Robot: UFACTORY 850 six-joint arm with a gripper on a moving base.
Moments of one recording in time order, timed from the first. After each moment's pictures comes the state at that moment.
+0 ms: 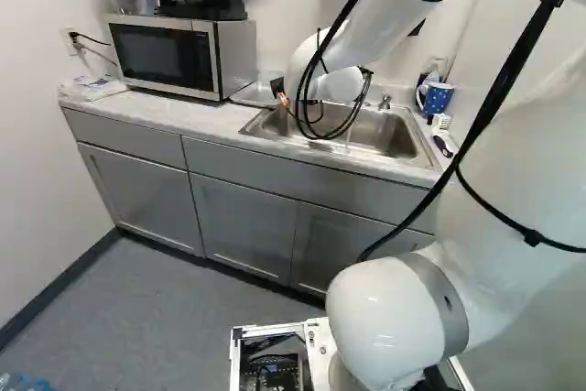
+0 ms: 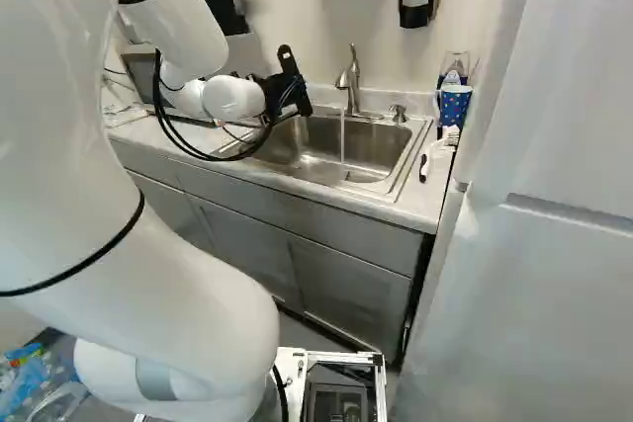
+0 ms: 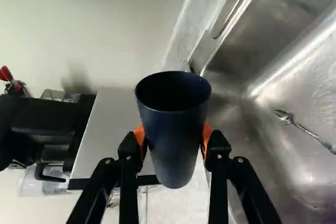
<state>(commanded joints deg) 6.0 4.6 -39.9 0.7 30.1 70.3</state>
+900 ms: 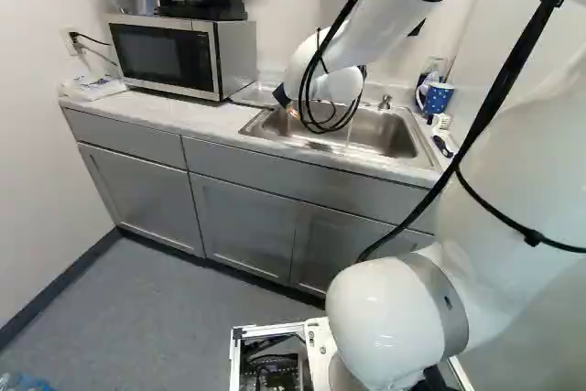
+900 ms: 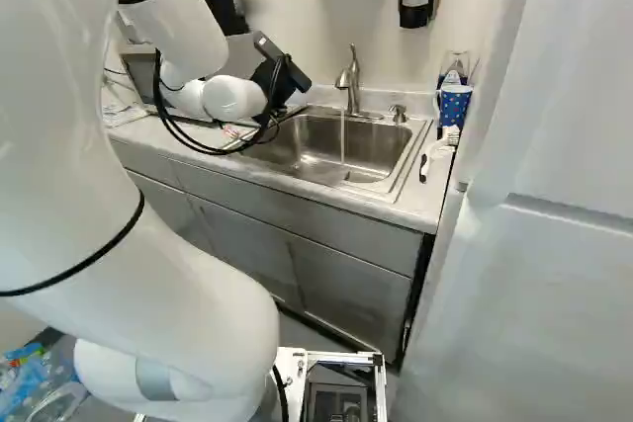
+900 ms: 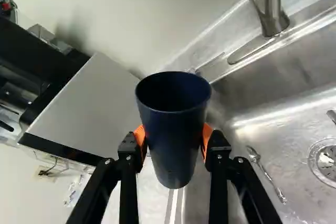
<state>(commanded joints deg) 6.0 4.6 -39.9 0.7 30.1 43.3</state>
